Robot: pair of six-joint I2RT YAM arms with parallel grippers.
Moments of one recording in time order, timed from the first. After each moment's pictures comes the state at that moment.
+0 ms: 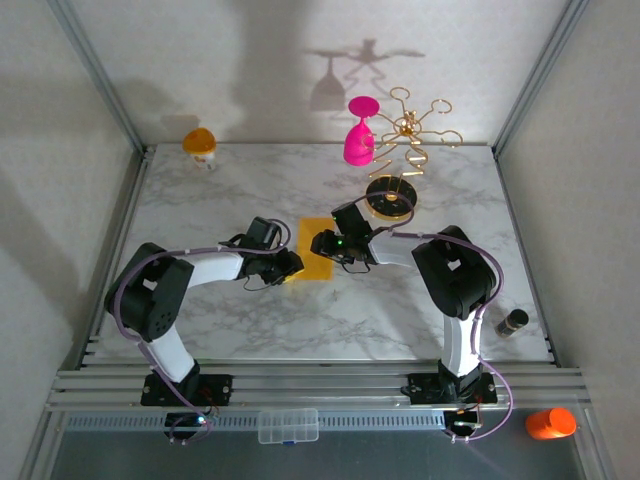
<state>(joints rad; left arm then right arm) -0.47 1.72 0.82 -0.10 0.40 -0.99 0.65 1.94 1.09 -0.04 -0.24 0.82</state>
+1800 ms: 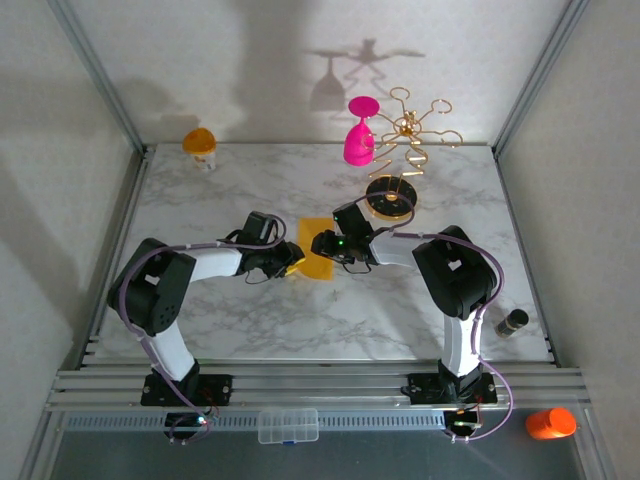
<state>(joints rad) -0.43 1.77 0.84 0.00 0.45 -1.13 0.64 1.94 1.08 -0.02 -0.26 0.80</state>
